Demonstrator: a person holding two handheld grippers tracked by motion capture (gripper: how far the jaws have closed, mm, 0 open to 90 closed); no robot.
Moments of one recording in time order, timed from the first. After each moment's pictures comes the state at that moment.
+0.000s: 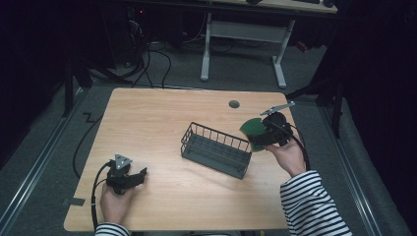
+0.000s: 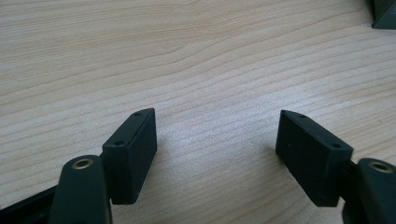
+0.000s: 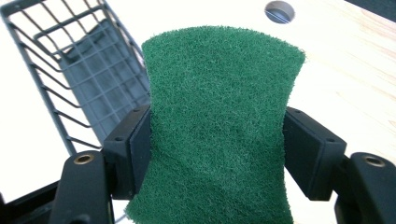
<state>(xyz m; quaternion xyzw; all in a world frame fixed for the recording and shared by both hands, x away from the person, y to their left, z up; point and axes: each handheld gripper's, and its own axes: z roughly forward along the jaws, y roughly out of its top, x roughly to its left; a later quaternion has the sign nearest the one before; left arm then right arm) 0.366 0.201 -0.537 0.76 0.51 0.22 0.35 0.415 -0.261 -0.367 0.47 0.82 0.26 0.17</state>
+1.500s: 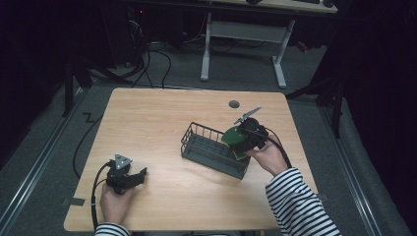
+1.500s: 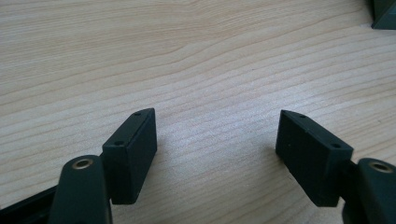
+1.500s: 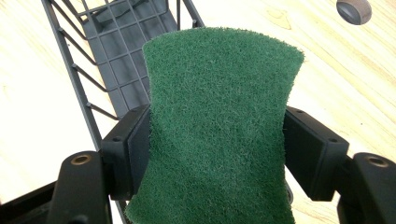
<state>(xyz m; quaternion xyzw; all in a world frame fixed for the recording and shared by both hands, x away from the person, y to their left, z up) 0.366 0.201 -0.537 0.76 0.51 0.22 0.35 0.426 -0.208 -0.394 0.41 0.88 0.20 0.15</state>
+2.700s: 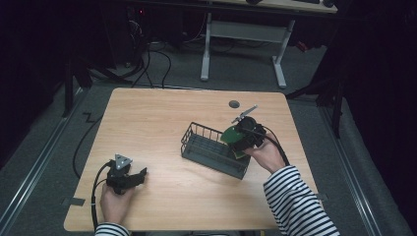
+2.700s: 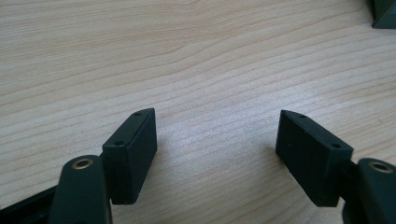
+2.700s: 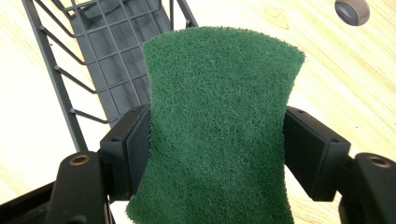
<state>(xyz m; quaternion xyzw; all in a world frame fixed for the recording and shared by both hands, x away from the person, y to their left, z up) 0.366 0.200 -0.537 0.76 0.51 0.22 0.34 0.434 -0.204 -0.398 0.40 0.88 0.19 0.15</state>
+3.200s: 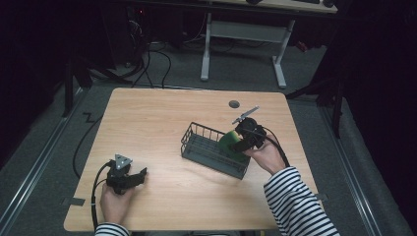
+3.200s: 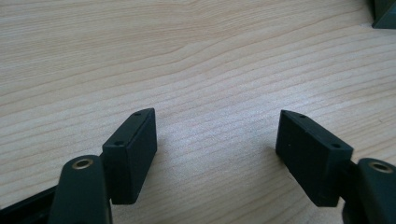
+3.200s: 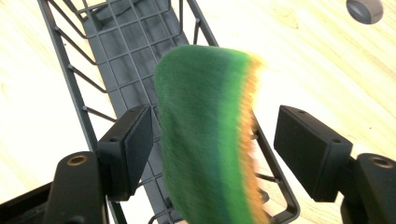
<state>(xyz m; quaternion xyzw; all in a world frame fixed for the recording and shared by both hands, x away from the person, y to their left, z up) 0.366 0.200 -0.537 0.76 0.51 0.22 0.34 0.432 -0.206 -0.400 0.40 0.88 0.20 0.14</state>
